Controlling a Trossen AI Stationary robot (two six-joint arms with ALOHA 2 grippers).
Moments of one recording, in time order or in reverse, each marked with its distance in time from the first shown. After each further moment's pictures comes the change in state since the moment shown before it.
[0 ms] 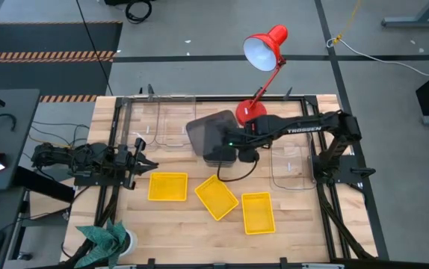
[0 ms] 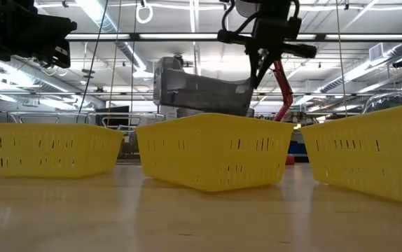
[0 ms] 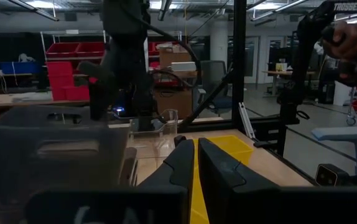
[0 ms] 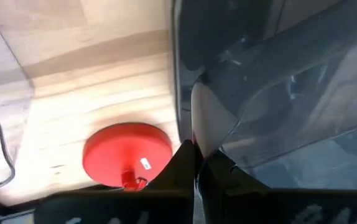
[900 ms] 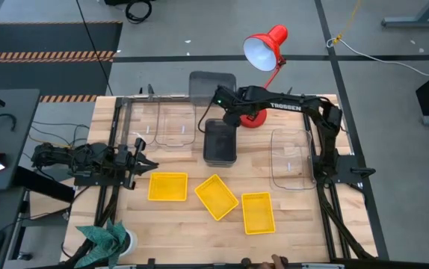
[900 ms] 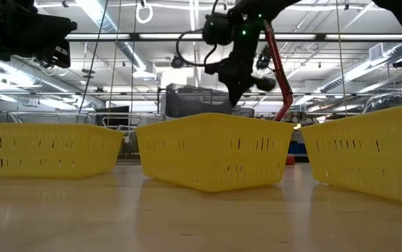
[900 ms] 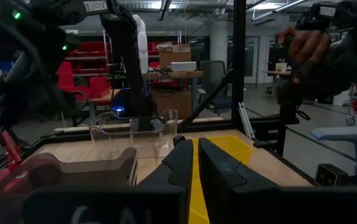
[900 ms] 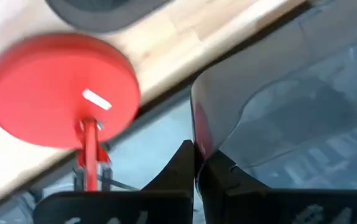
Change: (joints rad) left arm 0.000 0.000 0.000 0.000 0.000 0.000; right arm -0.340 0.177 0.147 0.219 0.113 -0.026
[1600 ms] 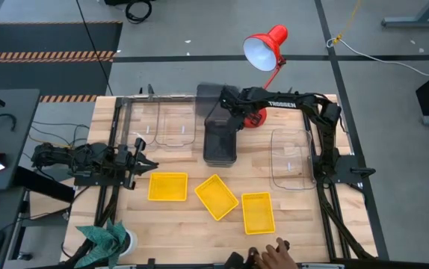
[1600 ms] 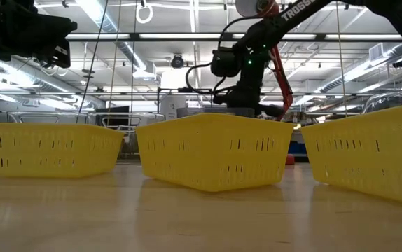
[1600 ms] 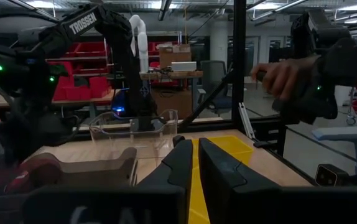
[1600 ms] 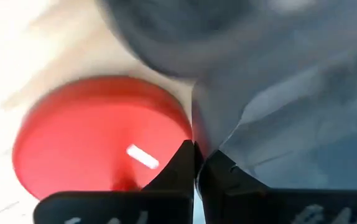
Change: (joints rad) left arm 0.000 0.000 0.000 0.000 0.000 0.000; right arm -0.128 0.040 -0.171 0.119 -0.215 -0.006
